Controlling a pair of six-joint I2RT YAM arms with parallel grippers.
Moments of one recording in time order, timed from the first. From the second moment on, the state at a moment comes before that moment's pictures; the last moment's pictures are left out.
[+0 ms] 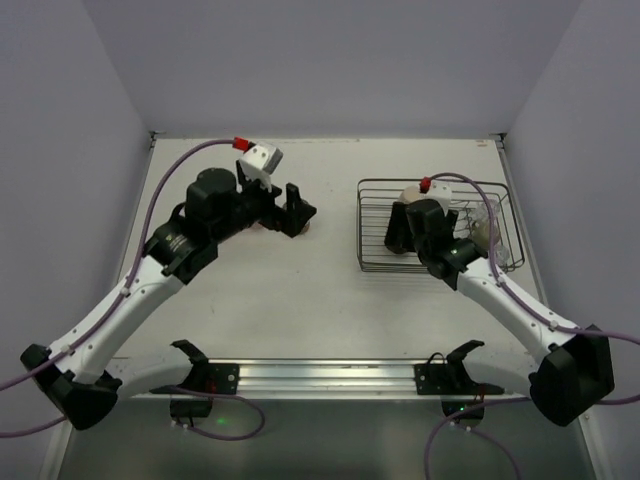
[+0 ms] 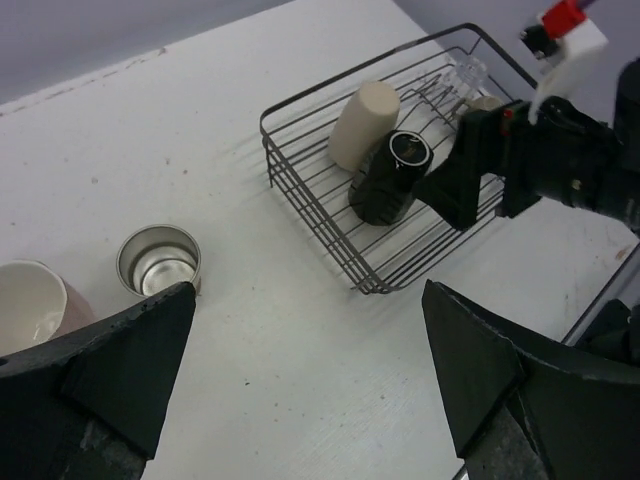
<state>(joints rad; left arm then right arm) -0.64 1.14 1.26 -0.39 0.10 -0.21 0.51 1.12 0.83 -0.39 0.46 0.47</state>
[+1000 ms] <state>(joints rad) -0.64 0.81 0.75 -0.33 0.10 -0.17 0.48 1.40 0.89 -0.31 0.52 0.54</state>
